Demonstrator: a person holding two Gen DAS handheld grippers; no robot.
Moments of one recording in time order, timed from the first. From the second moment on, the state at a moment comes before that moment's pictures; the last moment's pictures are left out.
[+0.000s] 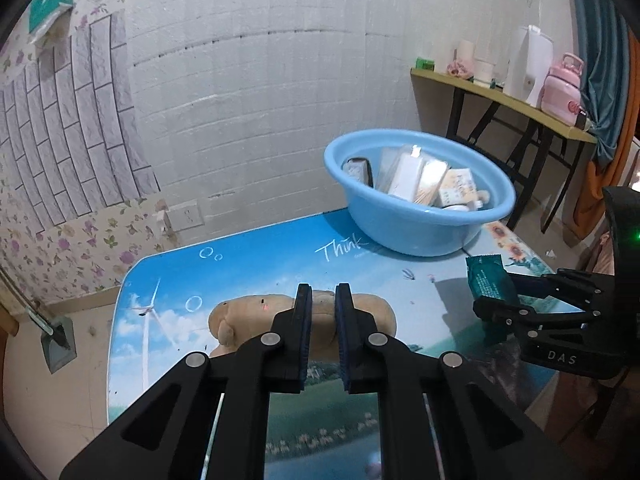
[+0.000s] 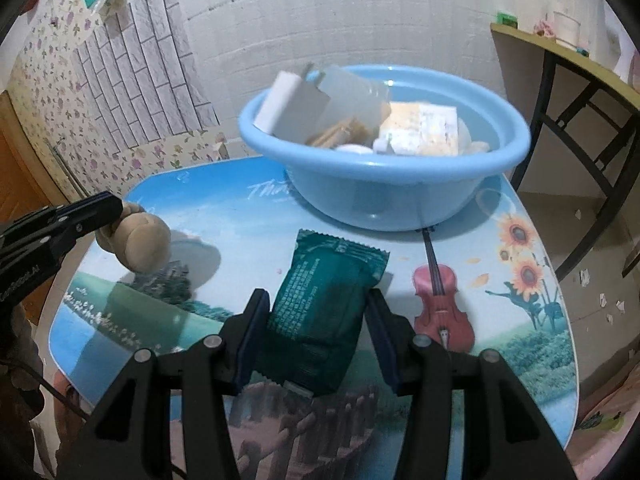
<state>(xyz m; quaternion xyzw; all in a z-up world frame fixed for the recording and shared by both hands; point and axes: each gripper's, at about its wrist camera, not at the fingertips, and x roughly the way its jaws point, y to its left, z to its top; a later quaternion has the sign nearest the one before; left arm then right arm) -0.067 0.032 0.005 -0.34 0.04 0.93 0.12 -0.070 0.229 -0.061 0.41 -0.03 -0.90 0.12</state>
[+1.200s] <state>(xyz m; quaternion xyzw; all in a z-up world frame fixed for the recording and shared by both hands) -0.167 0.125 0.071 -0.29 0.08 0.94 0.15 -0.122 0.284 0.007 0.31 -0.03 -0.95 0.09</state>
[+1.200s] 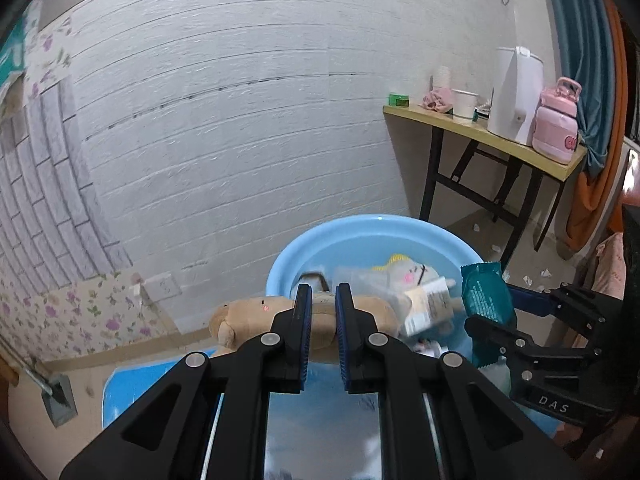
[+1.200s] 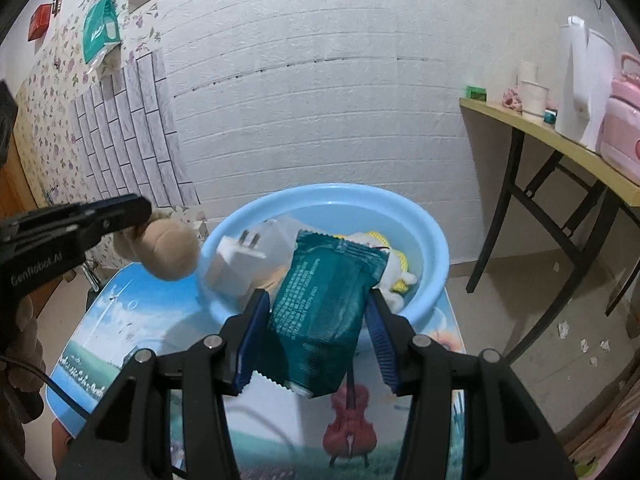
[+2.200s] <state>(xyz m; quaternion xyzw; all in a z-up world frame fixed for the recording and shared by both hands) -0.235 0.159 0.039 -0.31 0.08 0.94 0.15 -0.196 0.302 -0.034 0.34 -0.04 -0.93 0.12</state>
